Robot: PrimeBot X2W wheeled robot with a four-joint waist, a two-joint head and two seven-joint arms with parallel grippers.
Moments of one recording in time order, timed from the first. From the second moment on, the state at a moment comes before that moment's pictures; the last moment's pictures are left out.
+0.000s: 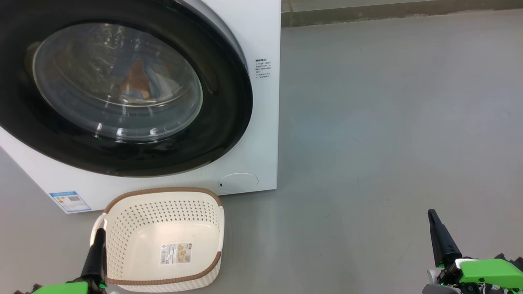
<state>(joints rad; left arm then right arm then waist) -0.07 0.04 0.07 0.26 -1.62 -0.12 0.10 -0.07 -0.05 -0.13 0.27 1.61 0.13 0.10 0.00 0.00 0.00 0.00</state>
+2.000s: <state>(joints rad) -0.07 0.04 0.08 0.26 -1.62 -0.12 0.11 -0.07 -0.05 -0.14 0.27 1.61 0.13 0.10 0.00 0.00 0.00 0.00</state>
